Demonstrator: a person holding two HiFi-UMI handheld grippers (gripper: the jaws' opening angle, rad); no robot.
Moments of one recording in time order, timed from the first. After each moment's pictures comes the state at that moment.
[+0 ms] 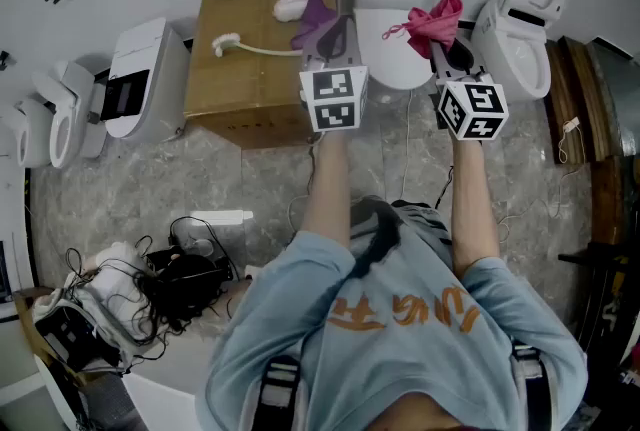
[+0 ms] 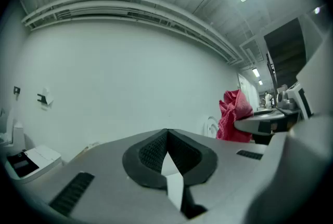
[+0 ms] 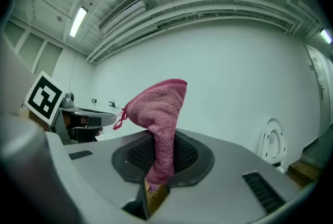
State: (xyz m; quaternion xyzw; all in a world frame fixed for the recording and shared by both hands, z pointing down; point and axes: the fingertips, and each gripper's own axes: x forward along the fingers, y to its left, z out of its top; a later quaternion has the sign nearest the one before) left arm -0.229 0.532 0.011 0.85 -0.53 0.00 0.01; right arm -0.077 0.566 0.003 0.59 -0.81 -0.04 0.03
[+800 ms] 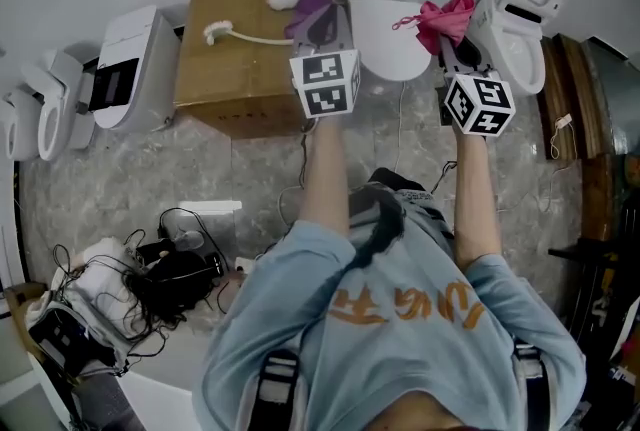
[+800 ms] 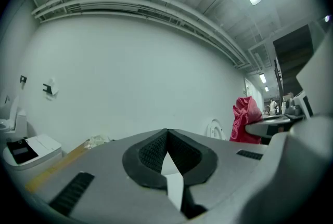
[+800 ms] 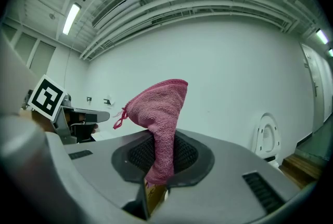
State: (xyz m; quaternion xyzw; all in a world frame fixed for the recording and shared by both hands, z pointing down) left arm -0.251 0.510 0.024 0.84 -0.55 -0.02 0.05; right arm -0.063 0.557 0.019 0.61 -0.79 -0.01 0.04
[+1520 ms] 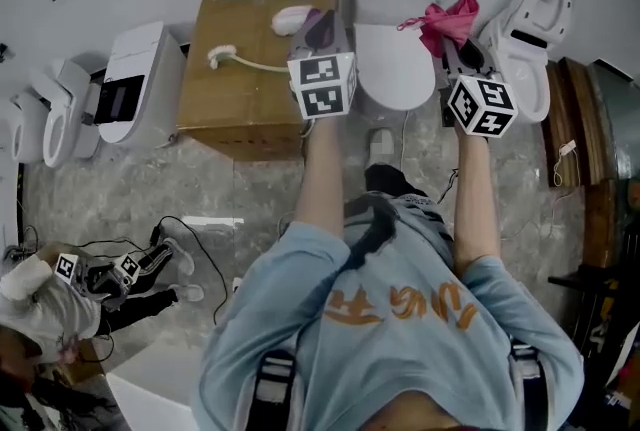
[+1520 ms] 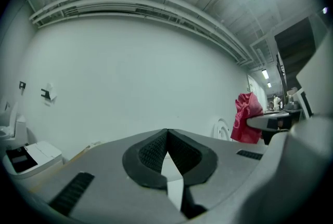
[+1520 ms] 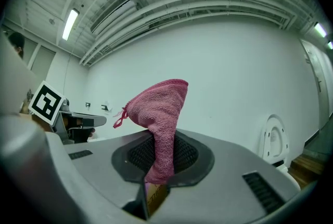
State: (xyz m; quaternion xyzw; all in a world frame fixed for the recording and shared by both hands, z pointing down) left arm -0.239 0.447 0.012 0.83 -0.56 -0.01 0.03; right arm -0.036 0.489 0.002 0.60 -0.80 -0.02 0.01
